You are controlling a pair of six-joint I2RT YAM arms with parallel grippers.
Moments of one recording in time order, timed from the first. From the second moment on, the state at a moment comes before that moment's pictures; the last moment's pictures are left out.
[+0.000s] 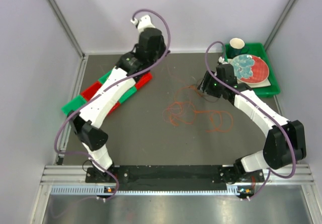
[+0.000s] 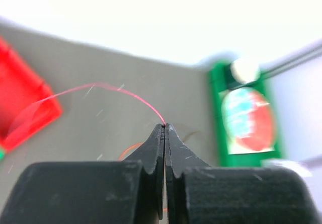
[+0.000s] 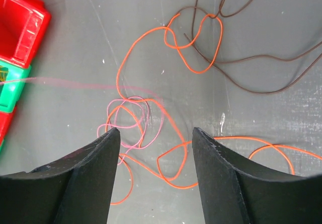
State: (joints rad) left arm -0.66 1.77 1.95 -0.56 -0.46 -0.68; right arm 0.33 1.42 1.07 -0.37 -0.03 0.60
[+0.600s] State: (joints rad) left arm -0.62 1.69 2.36 -0.60 -0.28 -0.55; right arm 0.53 1.62 1.10 -0.34 0.00 0.60
